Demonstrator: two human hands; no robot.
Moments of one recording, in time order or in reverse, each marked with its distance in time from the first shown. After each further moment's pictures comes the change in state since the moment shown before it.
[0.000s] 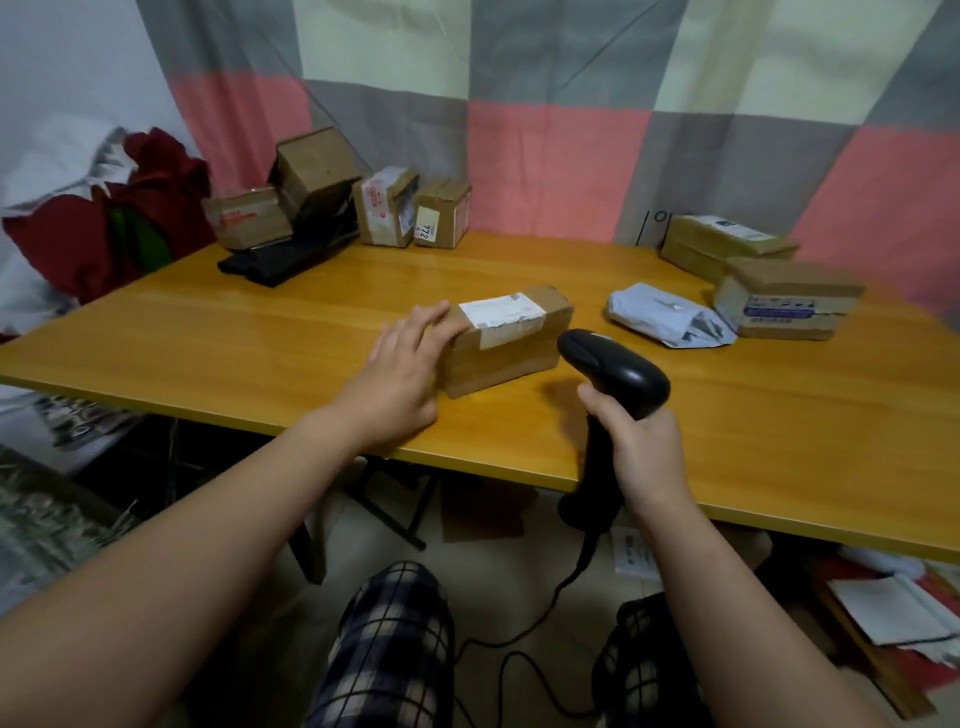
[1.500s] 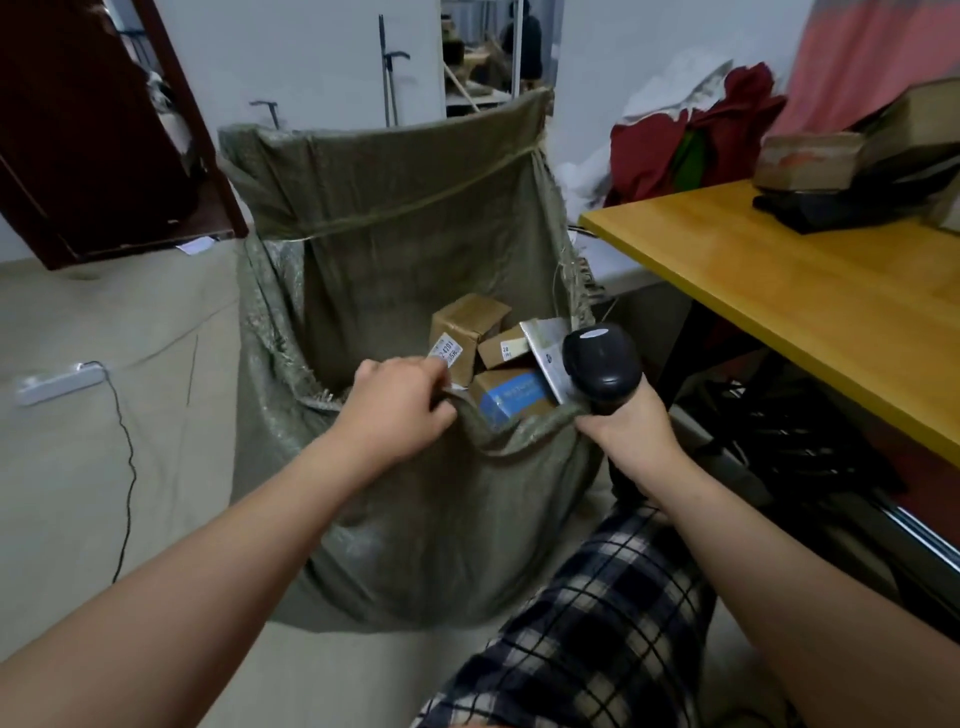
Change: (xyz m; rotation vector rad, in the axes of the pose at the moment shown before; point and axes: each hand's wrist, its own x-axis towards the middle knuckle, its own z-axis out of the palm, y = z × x) left_hand -0.418 -0.024 -0.132 0.389 0.138 -1.099; right_hand -0.198 0.060 0.295 -0.260 -0.943 -0.116
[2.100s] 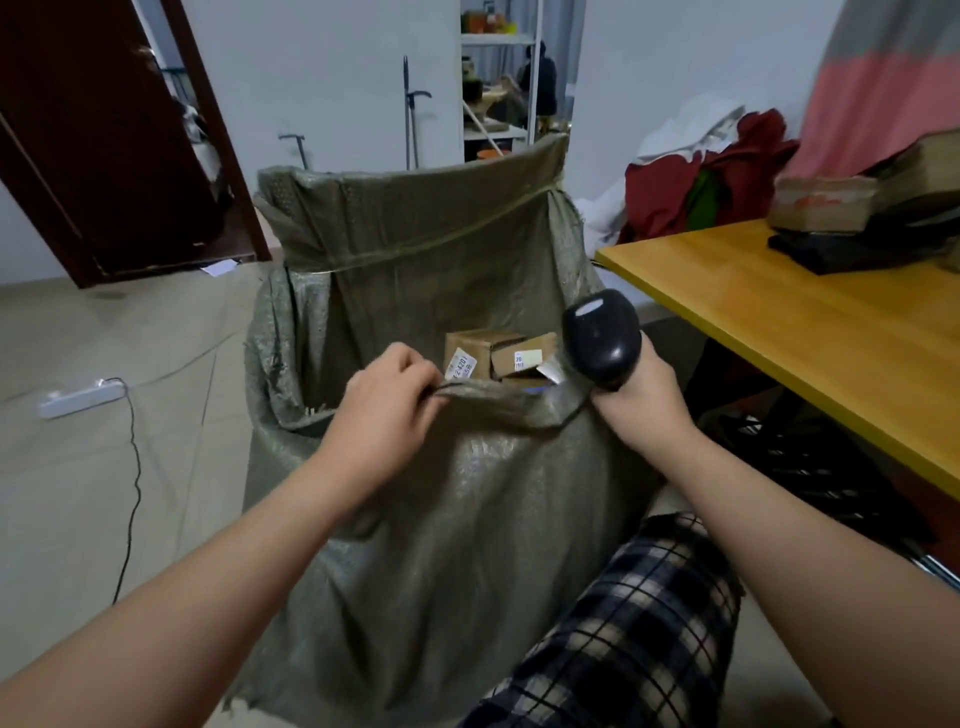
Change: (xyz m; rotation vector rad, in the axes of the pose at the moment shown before) left_hand -0.005 -0.022 -0.020 -0.129 0.248 0.066; right_hand 0.024 -0.066 -0.008 -0.236 -0.037 -0.221
